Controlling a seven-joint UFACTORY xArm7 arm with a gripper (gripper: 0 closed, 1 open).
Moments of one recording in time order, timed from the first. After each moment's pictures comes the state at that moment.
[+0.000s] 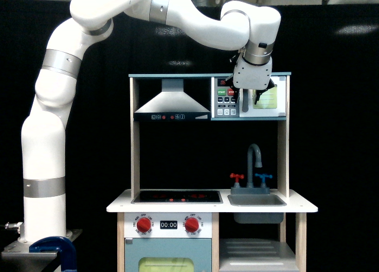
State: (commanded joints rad) arm 0.37 0.27 -0.26 1.63 0.92 1.44 -1.62
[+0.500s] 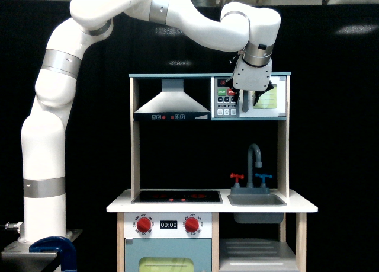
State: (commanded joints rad) arm 0.36 0.26 -0.25 1.60 0.92 1.43 -1.63
